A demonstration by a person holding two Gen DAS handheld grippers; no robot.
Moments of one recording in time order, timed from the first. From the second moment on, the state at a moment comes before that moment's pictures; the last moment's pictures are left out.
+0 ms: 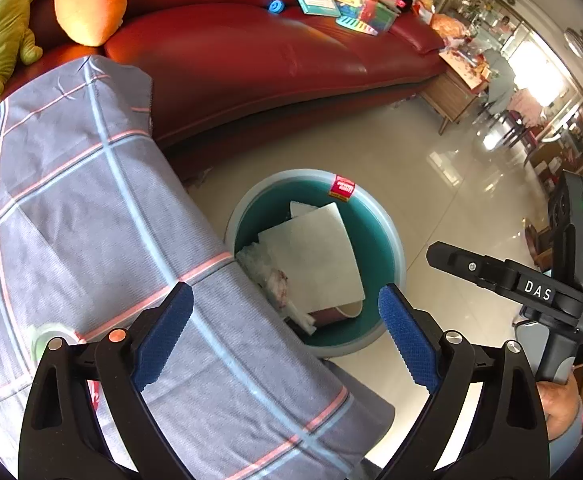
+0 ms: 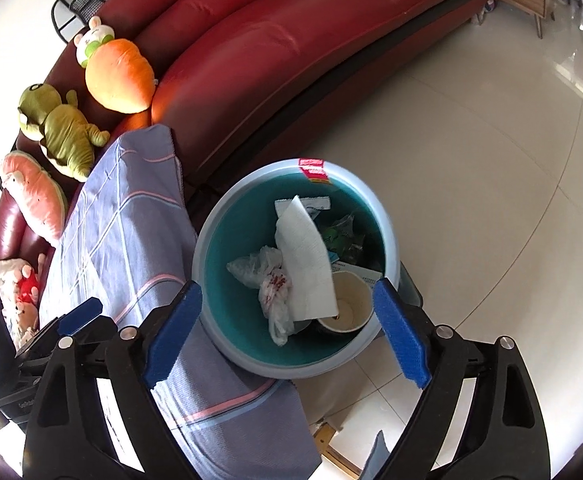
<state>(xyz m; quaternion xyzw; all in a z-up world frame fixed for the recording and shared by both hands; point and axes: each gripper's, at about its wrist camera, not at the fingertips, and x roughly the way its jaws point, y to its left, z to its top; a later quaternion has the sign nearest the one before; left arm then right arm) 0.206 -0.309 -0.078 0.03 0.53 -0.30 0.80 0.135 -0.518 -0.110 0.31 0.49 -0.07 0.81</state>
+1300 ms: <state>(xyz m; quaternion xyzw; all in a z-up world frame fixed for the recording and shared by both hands) 0.194 0.035 -0.075 -0.11 0.49 -0.08 0.86 0.215 -0.229 -0.101 0.13 0.58 0.08 0.80</state>
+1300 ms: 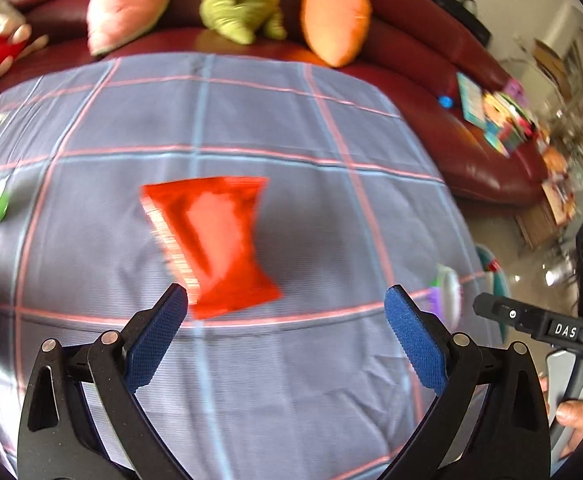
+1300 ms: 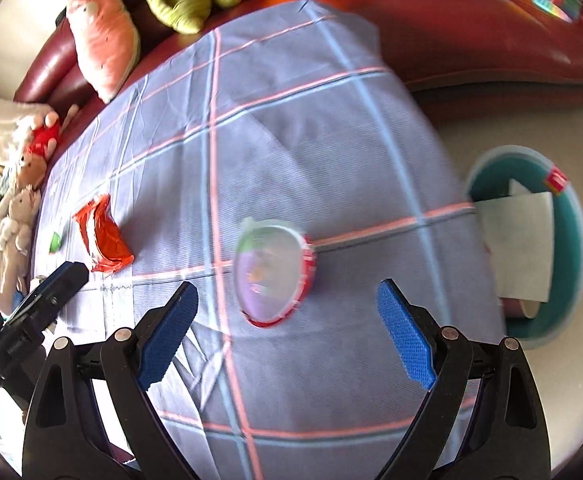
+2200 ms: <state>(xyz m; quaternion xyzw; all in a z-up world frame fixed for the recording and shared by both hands) 0.226 0.073 -0.113 -0.14 0.51 -0.04 0.85 0.228 -0.218 -0.112 0.13 0.57 0.08 0.80</state>
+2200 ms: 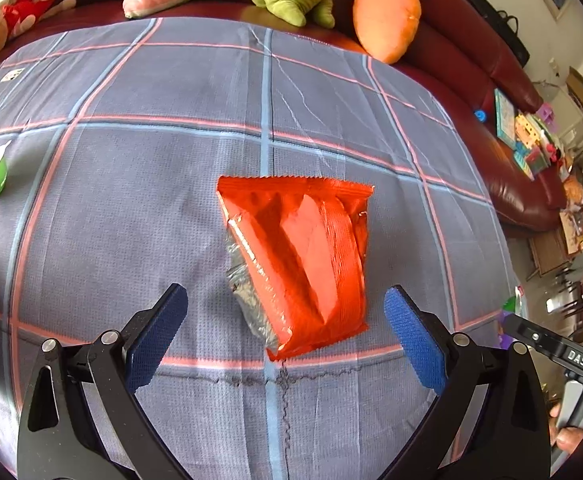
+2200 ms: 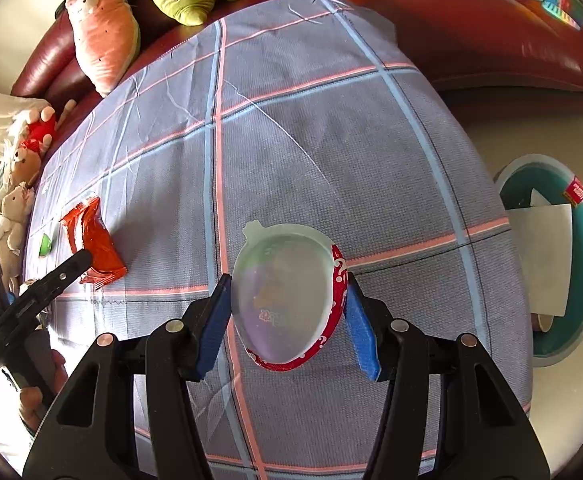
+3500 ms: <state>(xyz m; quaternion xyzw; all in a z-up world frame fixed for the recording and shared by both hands) 0.193 -0.086 -0.047 -0.03 0.48 -0.17 0.86 0.155 -0.344 -0.066 0.23 0.48 0.06 0.84</state>
